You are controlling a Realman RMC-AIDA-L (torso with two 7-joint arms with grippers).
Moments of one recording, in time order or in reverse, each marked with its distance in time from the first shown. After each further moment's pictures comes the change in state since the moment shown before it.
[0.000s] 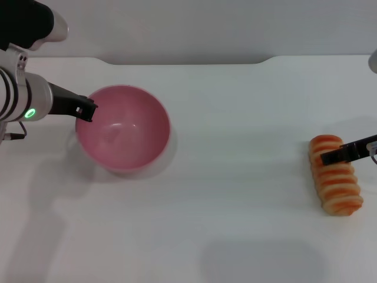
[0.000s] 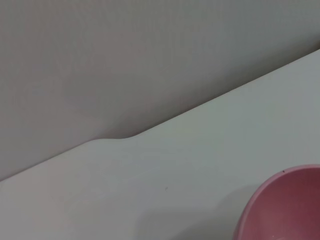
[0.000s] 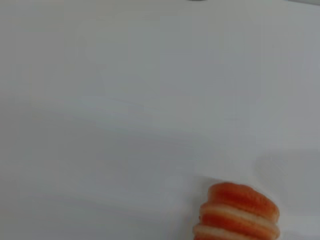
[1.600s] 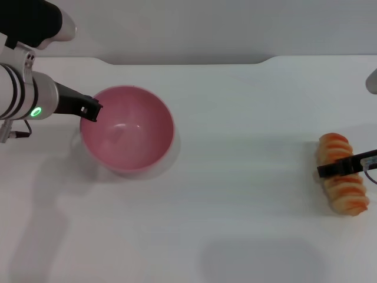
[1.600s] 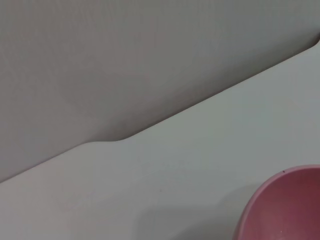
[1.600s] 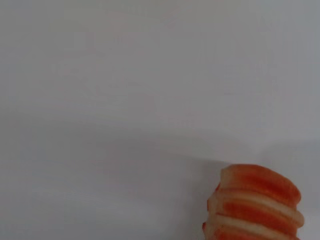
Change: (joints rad) left arm -0.024 0.001 0.009 -0.021 0.000 -0.001 0.002; right arm -0.028 -0.002 -0.025 0.135 0.043 -0.139 -0.010
